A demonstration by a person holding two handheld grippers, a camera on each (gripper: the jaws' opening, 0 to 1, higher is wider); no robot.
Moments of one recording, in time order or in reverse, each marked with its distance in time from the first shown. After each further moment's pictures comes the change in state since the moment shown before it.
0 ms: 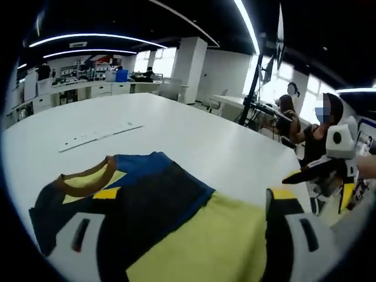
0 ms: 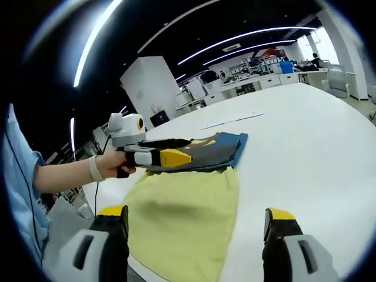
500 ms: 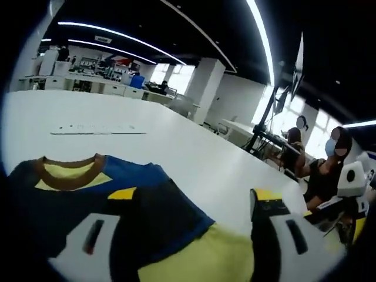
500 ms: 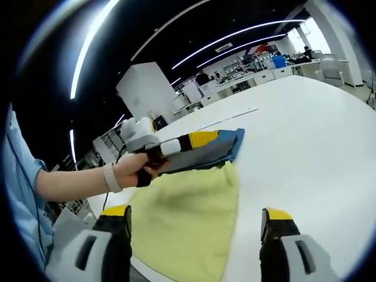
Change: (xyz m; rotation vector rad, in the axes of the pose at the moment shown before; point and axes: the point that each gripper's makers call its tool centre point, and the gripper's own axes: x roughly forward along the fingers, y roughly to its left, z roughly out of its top) left arm 0.054 0.005 0.012 -0.120 -0.137 0.042; right arm -0.001 -0.003 -0.010 0.076 -0.015 0.004
